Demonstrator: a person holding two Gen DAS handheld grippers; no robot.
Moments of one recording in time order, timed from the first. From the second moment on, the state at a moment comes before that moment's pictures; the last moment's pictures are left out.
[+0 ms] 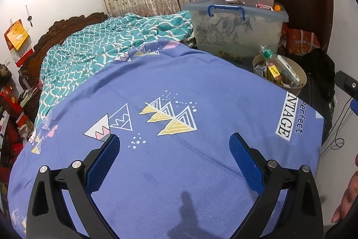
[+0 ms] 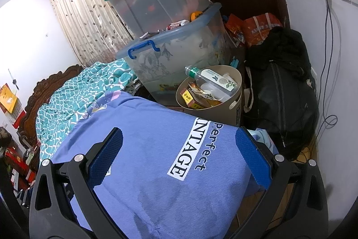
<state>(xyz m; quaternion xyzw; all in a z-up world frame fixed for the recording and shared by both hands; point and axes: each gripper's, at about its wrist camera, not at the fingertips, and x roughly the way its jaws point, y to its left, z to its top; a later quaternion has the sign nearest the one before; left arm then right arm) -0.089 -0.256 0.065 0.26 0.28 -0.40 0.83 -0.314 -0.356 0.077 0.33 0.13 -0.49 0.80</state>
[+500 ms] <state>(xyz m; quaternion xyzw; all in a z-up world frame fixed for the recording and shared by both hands) -0.088 -0.273 0.048 0.28 0.31 -0.39 0.82 -0.318 -0.372 0.067 0.36 0.13 -0.48 0.79</state>
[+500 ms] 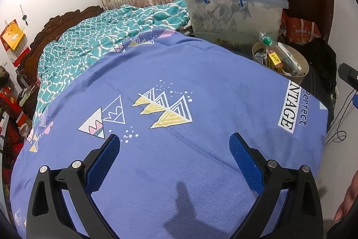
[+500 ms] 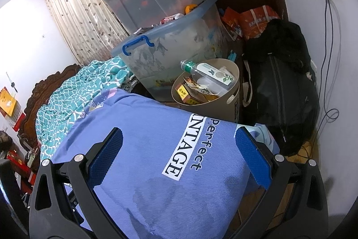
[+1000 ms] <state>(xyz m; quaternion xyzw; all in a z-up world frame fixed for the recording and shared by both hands) -0.088 -0.281 0.040 0.29 0.32 -0.39 0.81 -0.321 -0.383 0.059 0.37 0.14 -0.48 0.78</state>
